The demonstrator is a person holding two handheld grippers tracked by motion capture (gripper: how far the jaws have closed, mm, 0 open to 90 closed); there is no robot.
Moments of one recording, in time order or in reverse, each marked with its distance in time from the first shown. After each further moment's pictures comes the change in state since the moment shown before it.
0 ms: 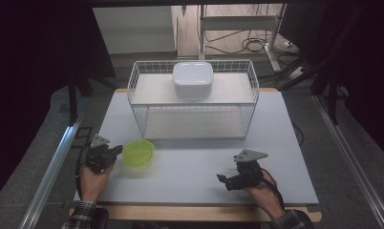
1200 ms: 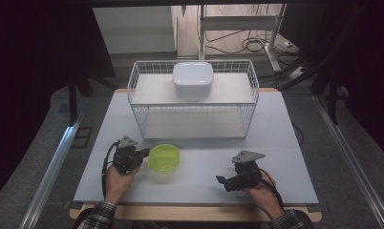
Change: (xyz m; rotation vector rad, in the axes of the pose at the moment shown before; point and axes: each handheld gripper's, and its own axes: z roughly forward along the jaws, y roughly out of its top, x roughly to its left) left arm -0.071 0.016 0.029 0.024 -0.194 0.047; right arm 0.002 -0.001 0.005 0.031 -0.002 -0.017
